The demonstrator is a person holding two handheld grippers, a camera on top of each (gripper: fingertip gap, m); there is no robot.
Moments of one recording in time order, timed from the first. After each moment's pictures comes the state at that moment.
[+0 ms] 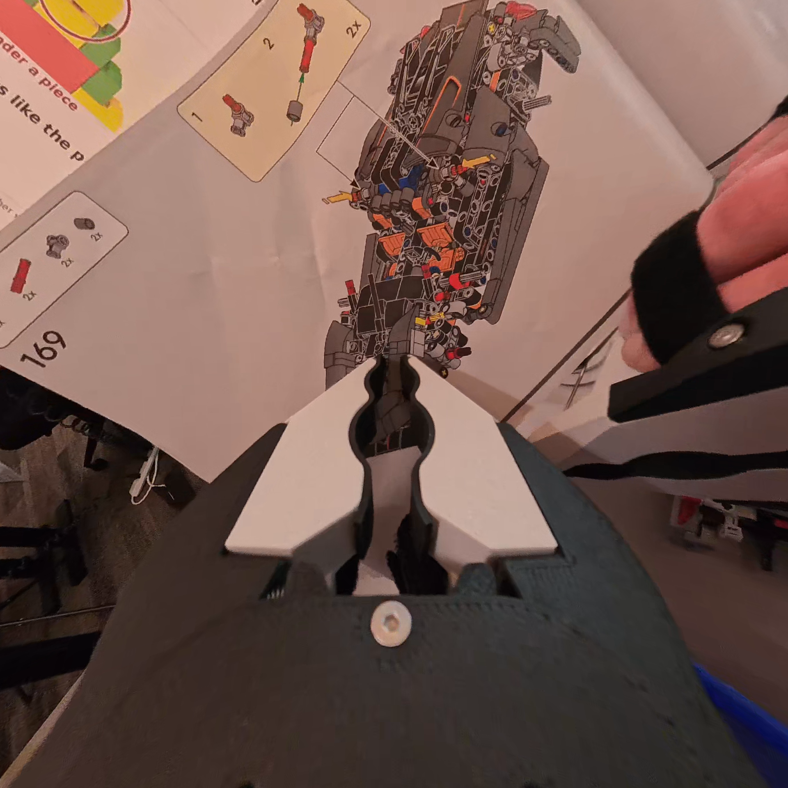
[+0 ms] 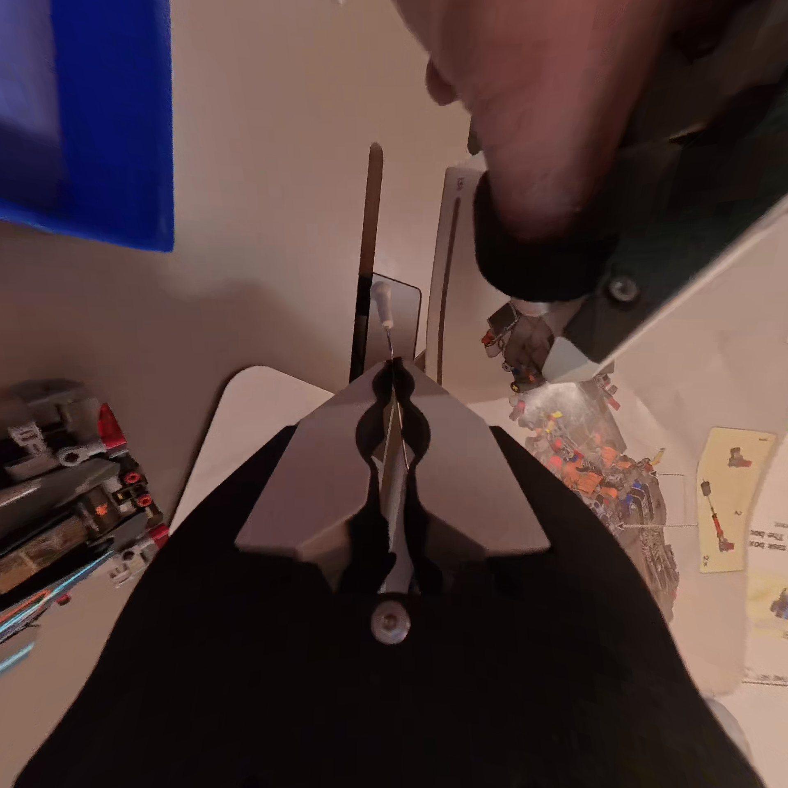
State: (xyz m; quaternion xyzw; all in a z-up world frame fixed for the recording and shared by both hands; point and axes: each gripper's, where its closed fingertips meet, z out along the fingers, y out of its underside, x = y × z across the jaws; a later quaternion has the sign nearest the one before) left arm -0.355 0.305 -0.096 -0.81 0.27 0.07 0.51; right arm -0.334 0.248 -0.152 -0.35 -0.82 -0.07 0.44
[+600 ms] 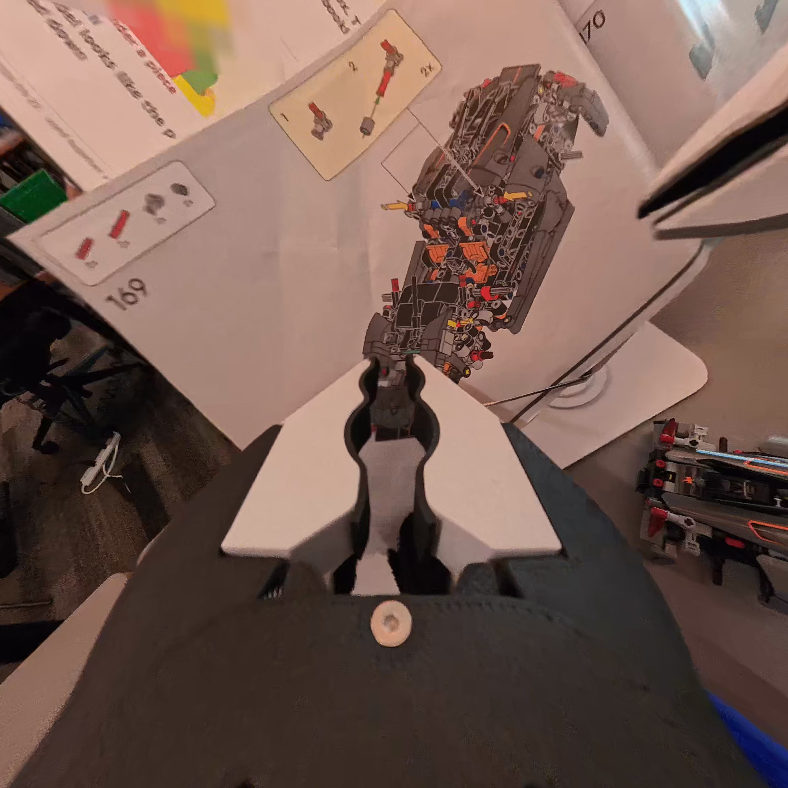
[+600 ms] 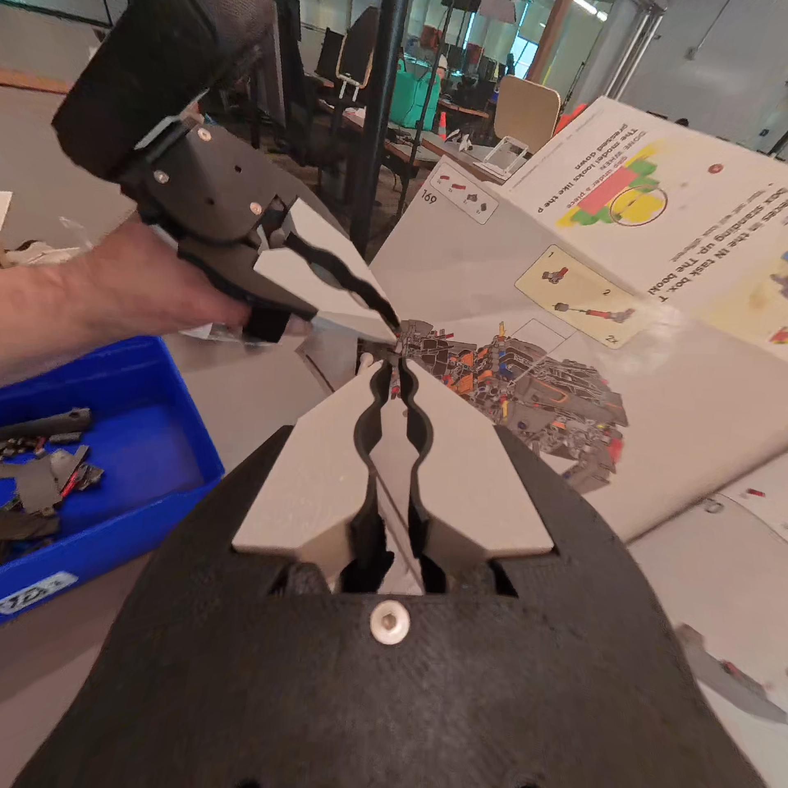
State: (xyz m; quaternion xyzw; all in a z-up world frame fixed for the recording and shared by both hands) left arm -0.369 0.296 -0.078 -0.82 0.22 0.03 0.53; right arm -0.293 0.265 -0.035 -0.55 -0.56 0.32 0.53
